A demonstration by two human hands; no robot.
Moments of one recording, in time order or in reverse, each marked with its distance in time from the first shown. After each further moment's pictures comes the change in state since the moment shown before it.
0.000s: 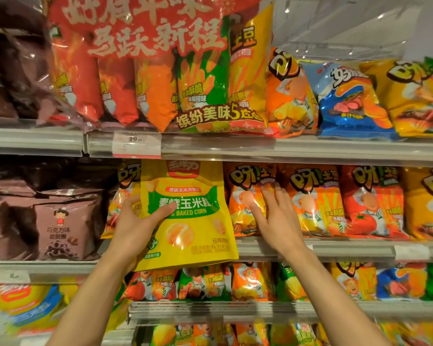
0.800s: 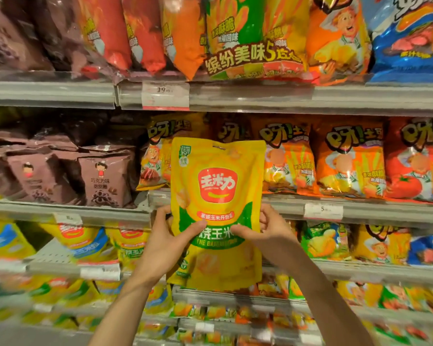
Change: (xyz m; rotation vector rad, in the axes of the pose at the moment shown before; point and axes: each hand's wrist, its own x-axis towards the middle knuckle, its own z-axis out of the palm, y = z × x) left_hand -0.096 -0.065 -0.020 0.135 -0.112 -0.038; right_hand -0.105 -0.060 0.033 1.080 -0.522 0.360
